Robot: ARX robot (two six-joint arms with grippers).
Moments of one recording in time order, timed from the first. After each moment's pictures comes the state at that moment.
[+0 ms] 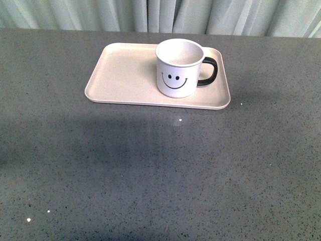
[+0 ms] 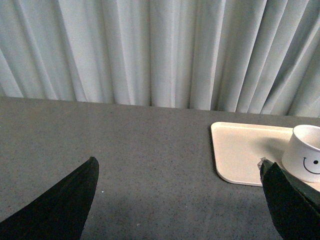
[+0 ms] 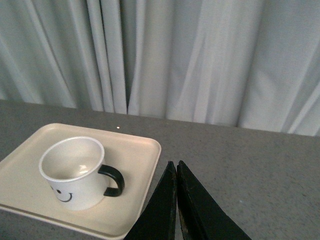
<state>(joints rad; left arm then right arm) 0.00 0.02 0.01 0.00 0.00 -0.01 0.02 1.38 0.33 1.04 0.00 -0.01</state>
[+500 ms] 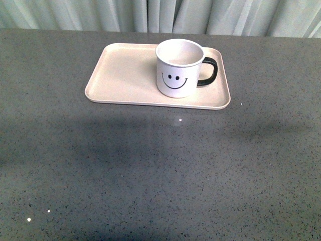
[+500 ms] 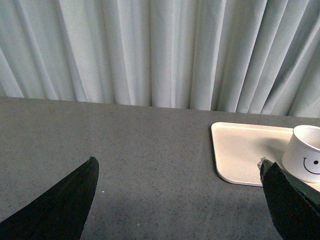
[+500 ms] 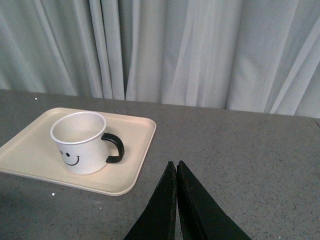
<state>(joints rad) 0.00 0.02 0.01 0.00 0.00 -0.01 0.00 1.05 0.08 0.97 0.00 -0.01</state>
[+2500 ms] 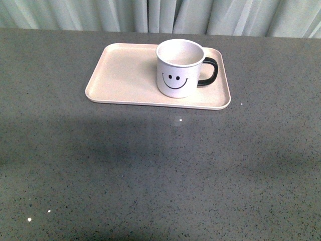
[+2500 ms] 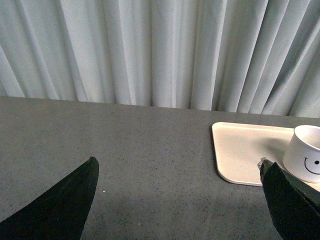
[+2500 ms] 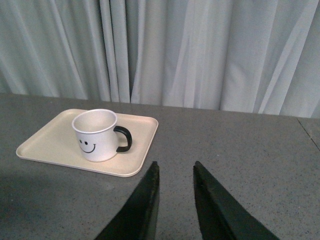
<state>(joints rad) 0.00 0.02 0.01 0.00 0.00 0.00 0.00 0.01 0.02 0.00 0.00 -0.01</state>
